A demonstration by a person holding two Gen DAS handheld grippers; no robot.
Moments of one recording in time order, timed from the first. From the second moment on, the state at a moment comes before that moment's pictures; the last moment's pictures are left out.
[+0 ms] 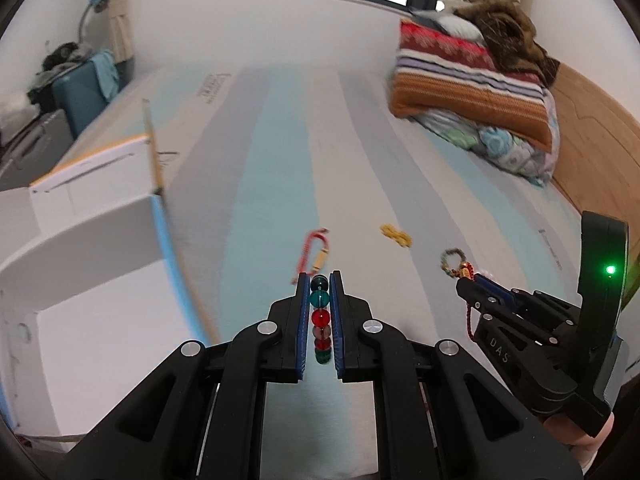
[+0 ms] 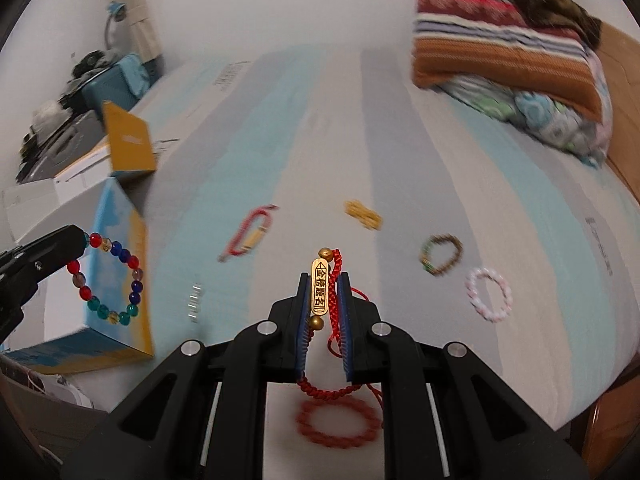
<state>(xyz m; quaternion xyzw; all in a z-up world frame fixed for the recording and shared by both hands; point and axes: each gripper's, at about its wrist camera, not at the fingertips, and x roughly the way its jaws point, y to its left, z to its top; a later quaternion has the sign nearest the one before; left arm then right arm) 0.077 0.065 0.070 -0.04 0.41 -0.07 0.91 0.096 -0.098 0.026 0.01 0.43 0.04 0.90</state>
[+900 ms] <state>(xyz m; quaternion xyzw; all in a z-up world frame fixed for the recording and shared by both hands) 0.014 0.313 0.035 -0.12 0.44 0.12 0.88 0.085 0.183 0.020 -0.10 0.43 0.22 0.87</state>
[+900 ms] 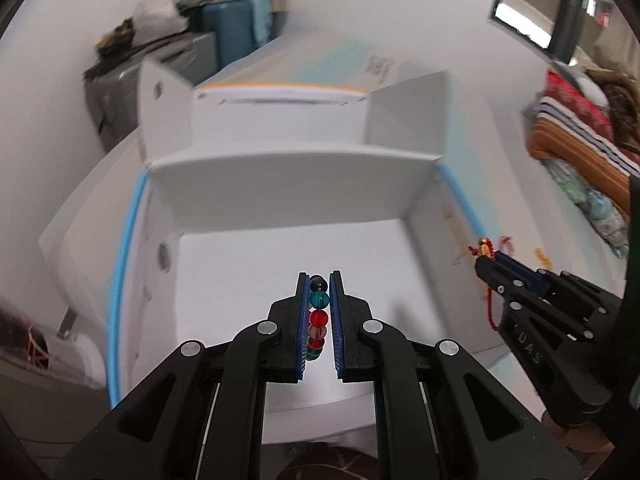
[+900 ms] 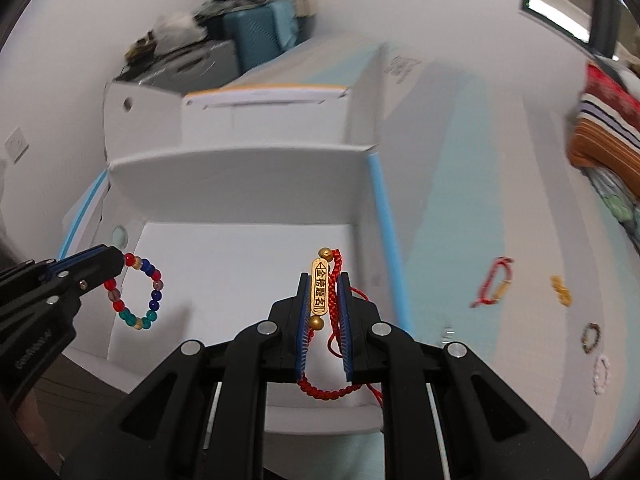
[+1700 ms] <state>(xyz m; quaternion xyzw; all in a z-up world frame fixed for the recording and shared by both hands) 0.016 0.364 -0.027 -0.14 0.50 0.17 0.84 0.097 0.228 -0.046 -0.14 0.51 0.21 0.82</state>
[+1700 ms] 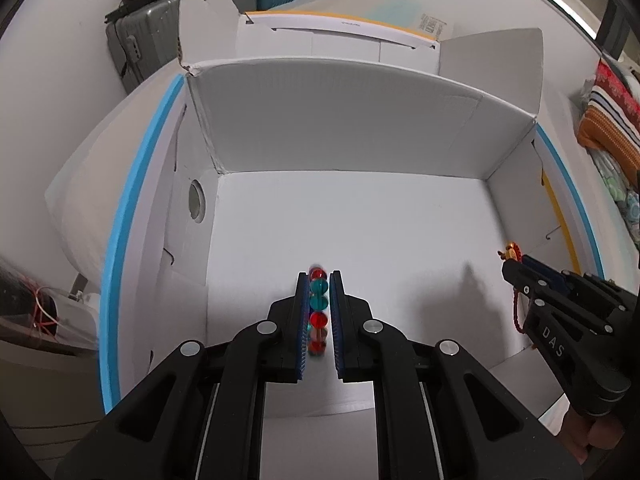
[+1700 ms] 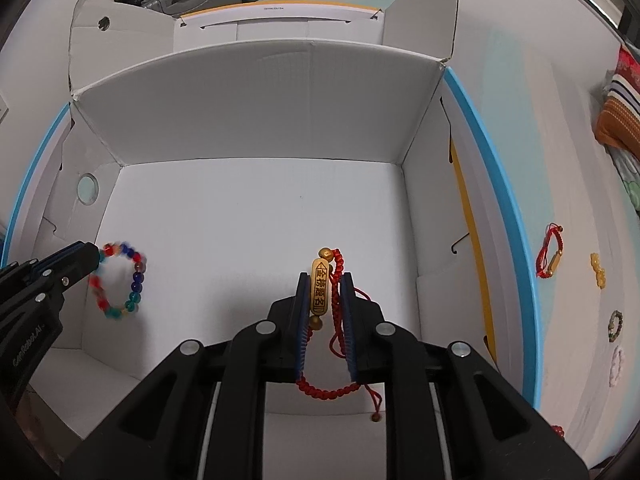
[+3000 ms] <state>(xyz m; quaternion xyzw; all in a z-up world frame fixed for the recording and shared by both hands) 0.004 0.223 0.034 -0.06 0.43 0.12 0.89 0.075 0.042 0.050 -0.04 0.38 0.11 0.92</state>
